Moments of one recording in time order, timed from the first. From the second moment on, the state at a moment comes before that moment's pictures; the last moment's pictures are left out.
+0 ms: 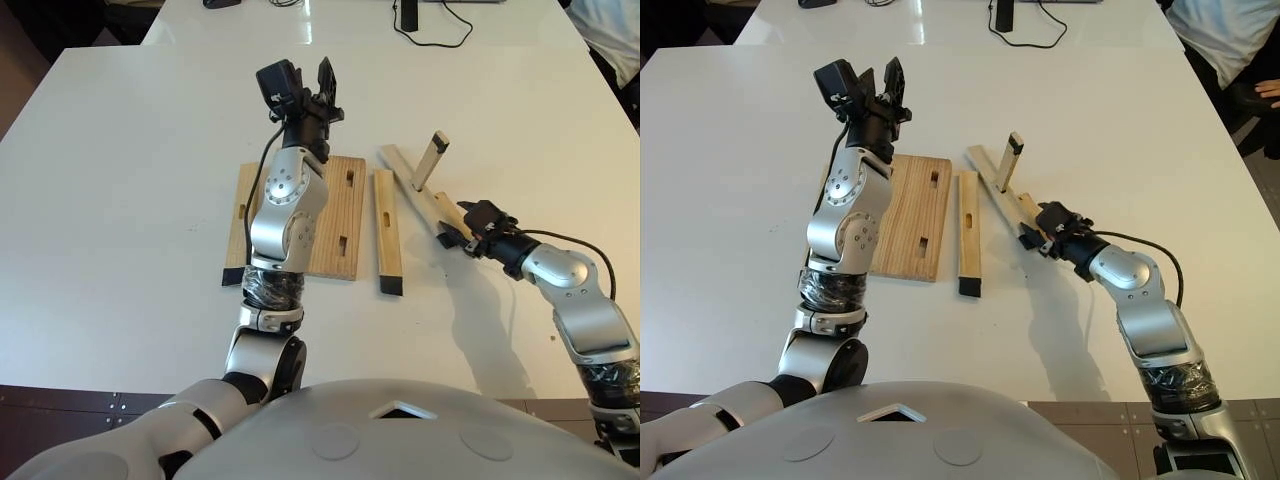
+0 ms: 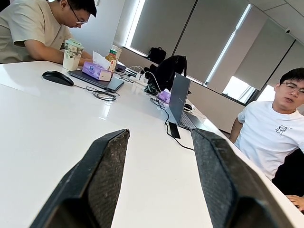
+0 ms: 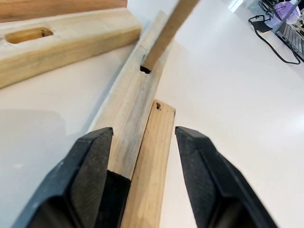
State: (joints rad) left arm -0.42 -0.18 -0.05 -0.05 -0.32 0.24 0.24; right arm 0.11 -0.63 0.07 -0.29 0.03 0.37 0.54
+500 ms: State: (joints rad) left arm -0.42 -0.18 -0.07 -0.02 -0.33 0.20 0.24; right arm -0.01 -0.52 0.08 -0.30 0.16 0.66 0.56
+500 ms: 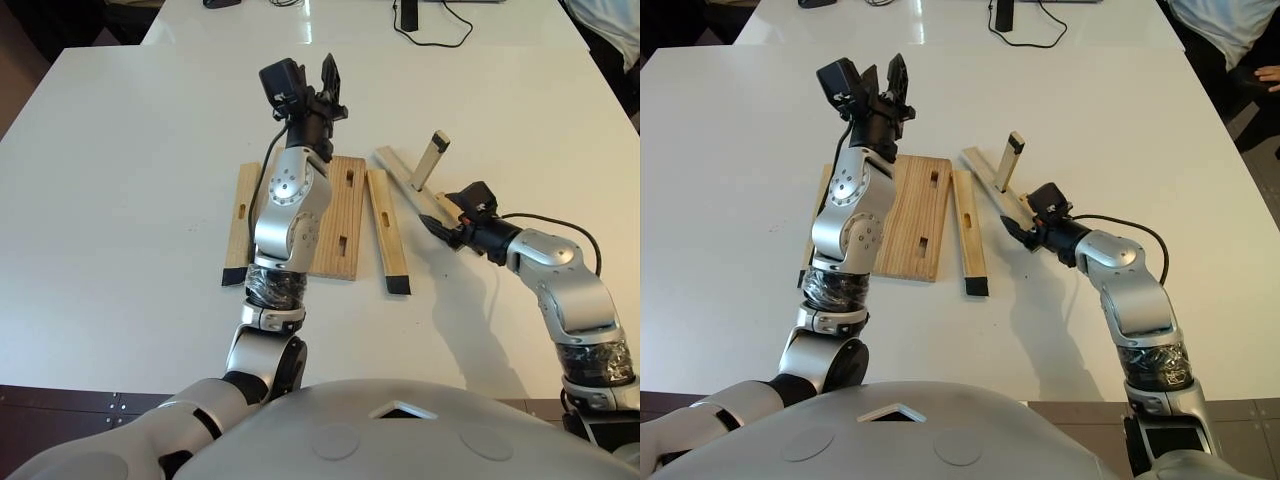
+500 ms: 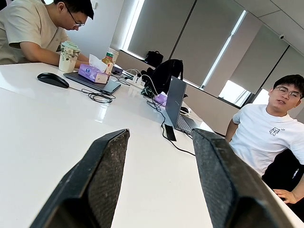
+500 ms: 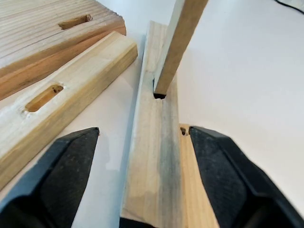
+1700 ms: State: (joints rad) left arm -0.43 -0.18 -0.09 0.00 -0.37 0.18 0.24; right arm 0.01 -0.50 0.06 -0.31 0.22 0.69 0.56
